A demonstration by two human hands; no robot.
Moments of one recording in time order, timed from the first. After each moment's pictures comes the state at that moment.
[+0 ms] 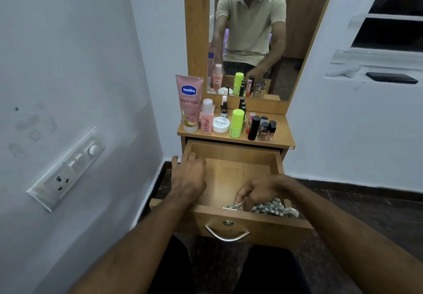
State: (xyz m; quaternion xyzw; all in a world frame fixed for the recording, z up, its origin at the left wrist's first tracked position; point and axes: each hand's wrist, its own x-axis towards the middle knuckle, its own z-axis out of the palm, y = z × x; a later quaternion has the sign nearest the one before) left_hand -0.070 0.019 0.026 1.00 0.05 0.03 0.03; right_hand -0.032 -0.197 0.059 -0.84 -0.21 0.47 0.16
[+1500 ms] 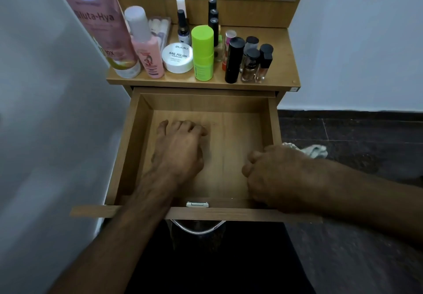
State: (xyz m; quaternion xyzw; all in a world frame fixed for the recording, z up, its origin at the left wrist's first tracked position) left_hand -0.023 -0.038 -0.007 0.99 -0.06 -0.08 0.05; right_hand -0.035 -0.228 0.080 -0.77 -0.46 0.35 -0.26
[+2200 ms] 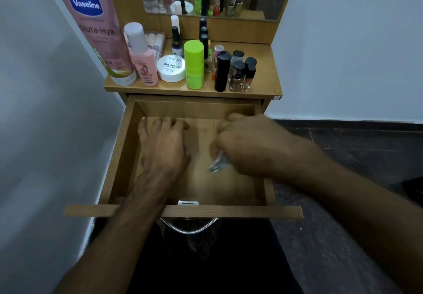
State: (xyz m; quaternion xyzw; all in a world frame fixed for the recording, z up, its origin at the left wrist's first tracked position) left_hand -0.024 -0.039 0.001 1.00 0.03 0.01 0.06; right_hand -0.016 -0.215 0.090 -0.91 -0.39 0.13 -0.07
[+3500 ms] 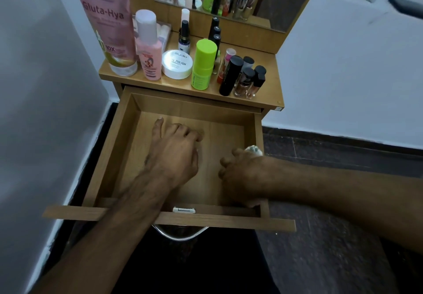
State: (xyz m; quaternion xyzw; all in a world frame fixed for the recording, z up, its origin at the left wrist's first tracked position) left_hand -0.025 -0.045 -0.014 0.99 -0.07 -0.02 0.11; right_hand -0.006 -0.211 0.030 -0.75 -0.46 0.32 -0.36
